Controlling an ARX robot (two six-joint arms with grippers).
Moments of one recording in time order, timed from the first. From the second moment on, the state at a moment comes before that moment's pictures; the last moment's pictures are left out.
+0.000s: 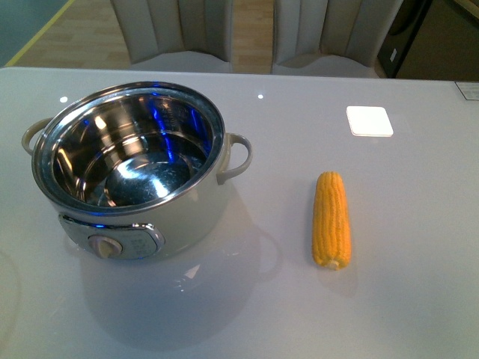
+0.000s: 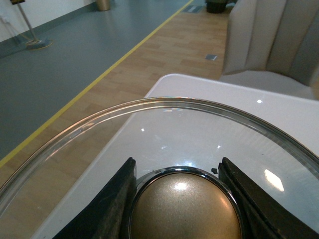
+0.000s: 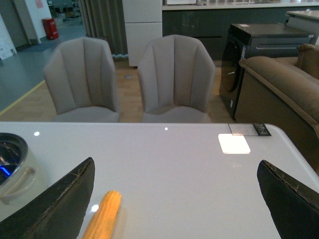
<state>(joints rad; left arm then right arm) 0.50 2.08 0.49 1.38 0.12 0.10 0.00 0.00 0.02 0.00 0.00 0.00</state>
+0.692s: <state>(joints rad) 0.50 2.36 0.55 1.39 0.13 0.10 0.00 0.00 0.02 0.00 0.00 0.00</state>
